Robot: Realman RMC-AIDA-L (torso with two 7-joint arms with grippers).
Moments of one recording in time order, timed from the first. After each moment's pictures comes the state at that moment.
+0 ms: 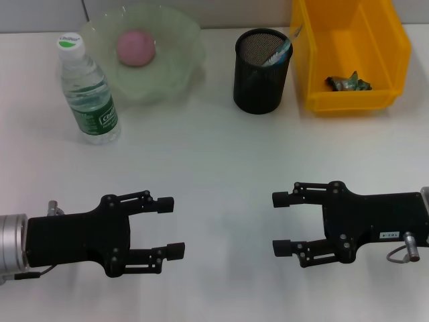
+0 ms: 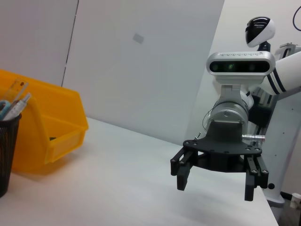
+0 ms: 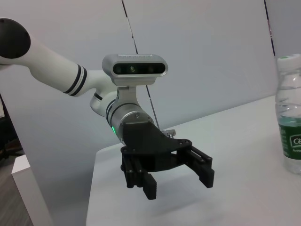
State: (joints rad) left arm -0.44 -2.02 0.67 0.37 2.06 1.76 -1.02; right arm 0.47 1.99 -1.14 -0.41 -1.67 -1.66 1.11
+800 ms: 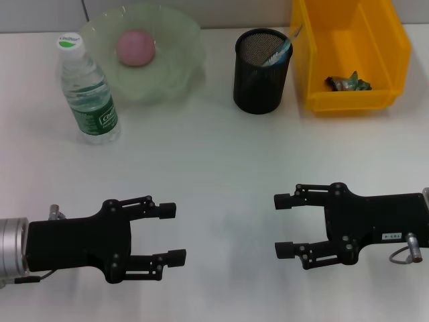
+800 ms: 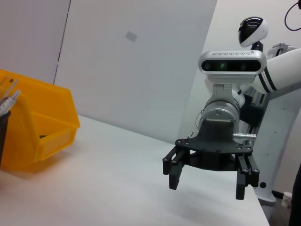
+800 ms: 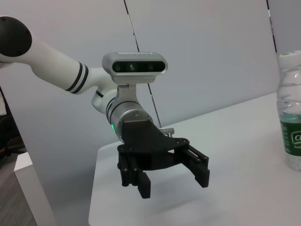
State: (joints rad) left arm -0.44 -2.02 0.68 0.37 2.06 1.78 -1.02; right arm 0.47 1.98 -1.14 -0.41 -1.67 -1.66 1.11
